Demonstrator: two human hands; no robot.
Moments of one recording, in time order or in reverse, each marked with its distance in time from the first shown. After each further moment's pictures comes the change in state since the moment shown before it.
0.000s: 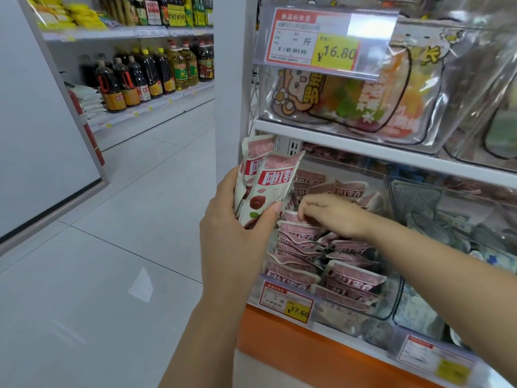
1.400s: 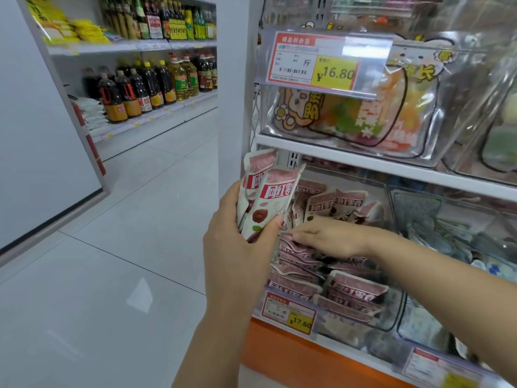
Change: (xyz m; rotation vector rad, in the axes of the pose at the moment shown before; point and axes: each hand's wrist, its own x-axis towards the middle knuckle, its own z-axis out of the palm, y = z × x) left_hand -0.001 0.000 0.001 -0.011 -0.004 0.003; right_hand -0.002 -0.009 0.007 -0.268 -0.268 -0.060
